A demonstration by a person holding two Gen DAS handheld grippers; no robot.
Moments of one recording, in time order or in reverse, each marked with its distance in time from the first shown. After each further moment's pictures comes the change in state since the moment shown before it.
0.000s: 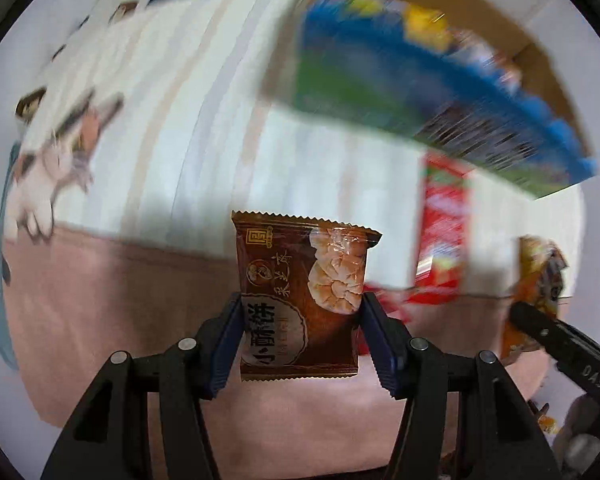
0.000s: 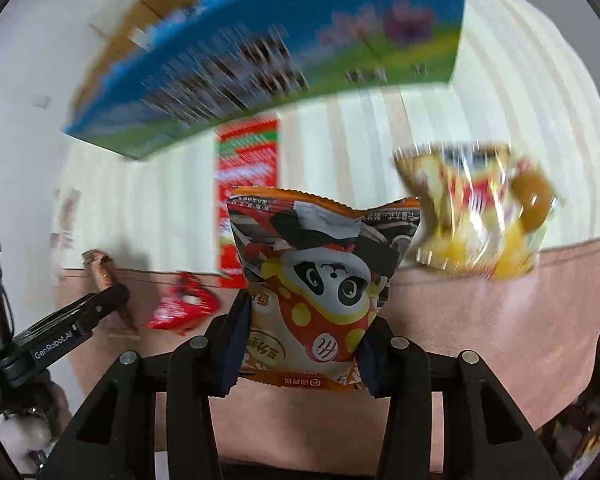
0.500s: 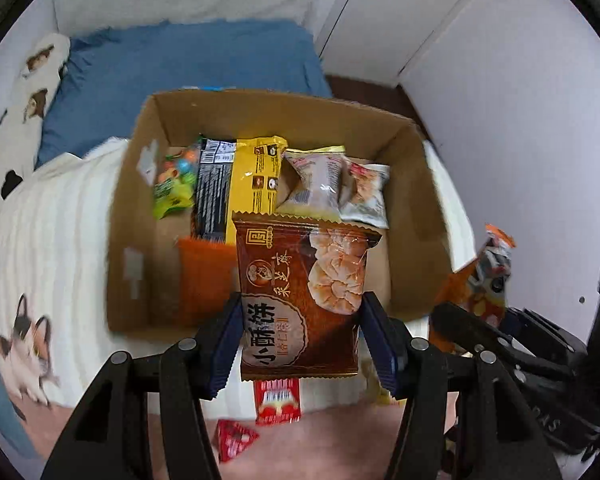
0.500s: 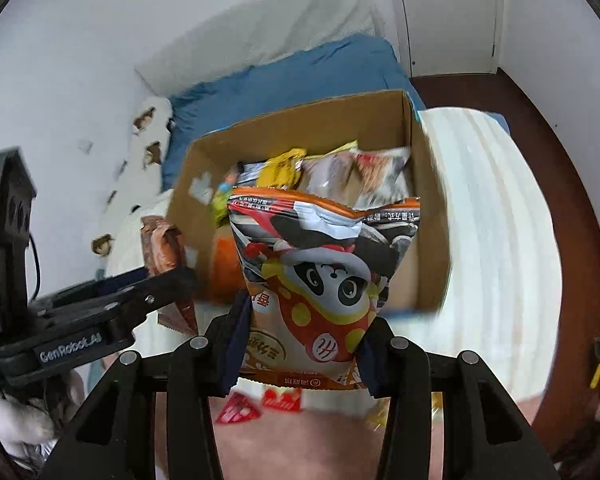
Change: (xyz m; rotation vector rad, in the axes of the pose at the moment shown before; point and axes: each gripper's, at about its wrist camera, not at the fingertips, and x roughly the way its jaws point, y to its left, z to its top) left arm -0.046 -0.119 0.211 0.154 -0.030 -0.188; right arm -0.135 -0.020 0.180 -0.088 -0.166 0.005
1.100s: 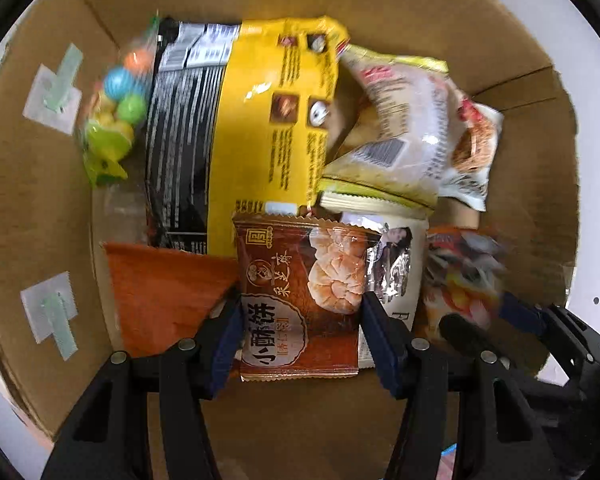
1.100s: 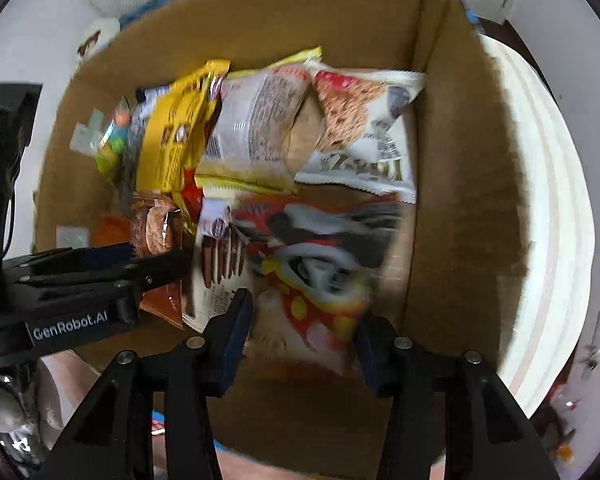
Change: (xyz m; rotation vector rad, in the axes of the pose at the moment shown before) left arm 0.134 0.026 0.022 -0.068 0.326 0.068; right arm 0.156 -0.039 0.026 -0.062 0.335 -0.128
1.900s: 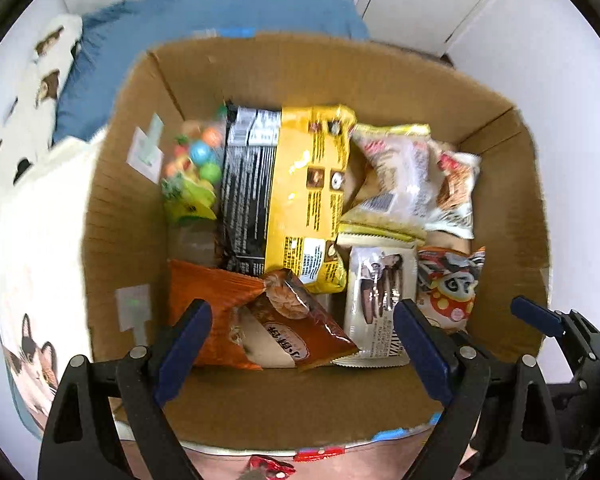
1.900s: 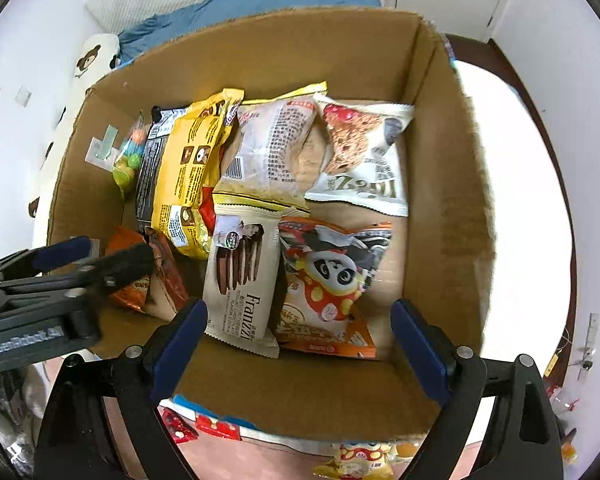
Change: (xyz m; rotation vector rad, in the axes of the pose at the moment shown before) left arm -0.086 0.004 -0.041 0.030 -0.260 0.078; right arm -0.061 -0.003 -0.029 0.035 -0.138 -0.056
